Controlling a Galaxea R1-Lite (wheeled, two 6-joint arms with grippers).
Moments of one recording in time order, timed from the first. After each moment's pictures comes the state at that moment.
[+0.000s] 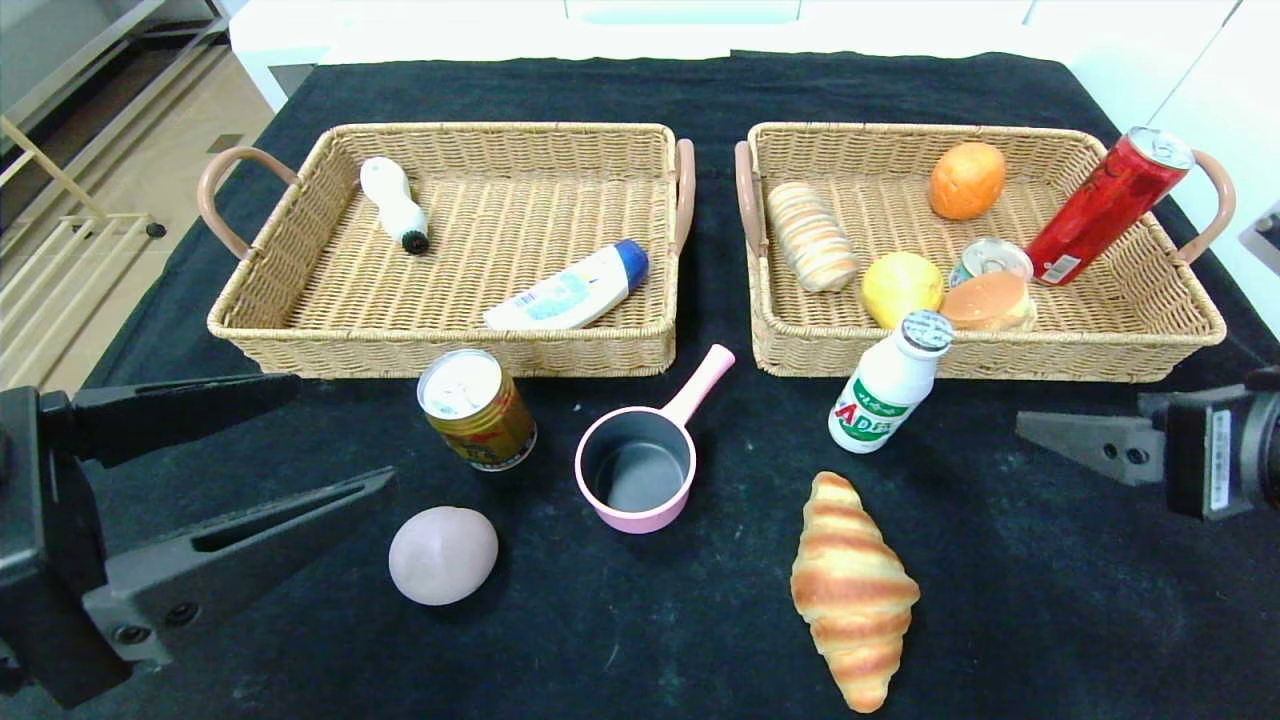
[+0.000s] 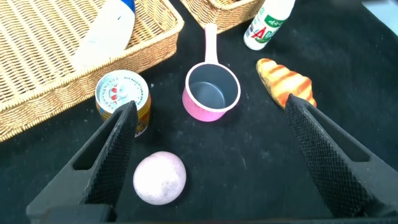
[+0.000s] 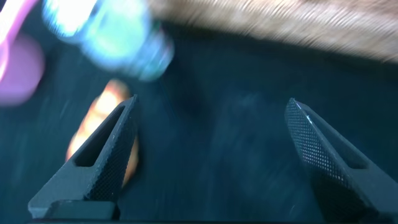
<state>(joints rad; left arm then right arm) -0.45 0.98 -0.73 -0.17 -0.23 0.07 0.49 1.24 -0.99 0.20 -0.19 0.14</state>
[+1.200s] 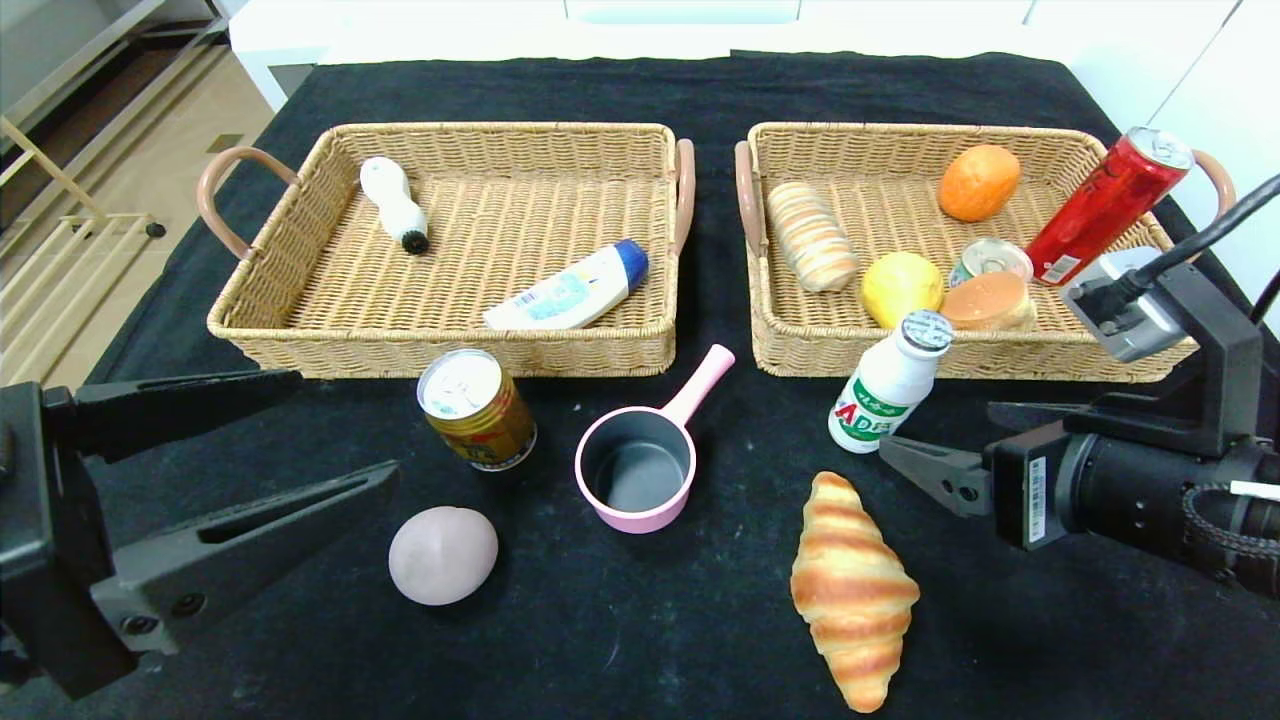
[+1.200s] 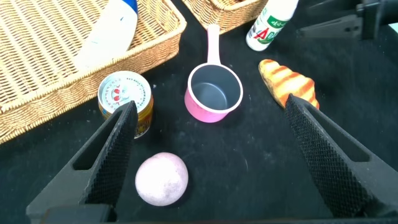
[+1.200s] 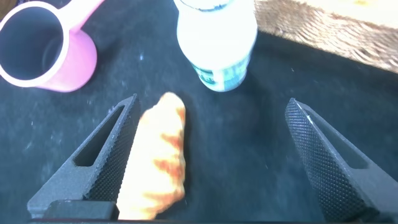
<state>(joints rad) -0.45 0.98 -0.73 -0.18 -0.23 0.07 0.64 1.39 -0.86 -0.18 -0.22 0.11</state>
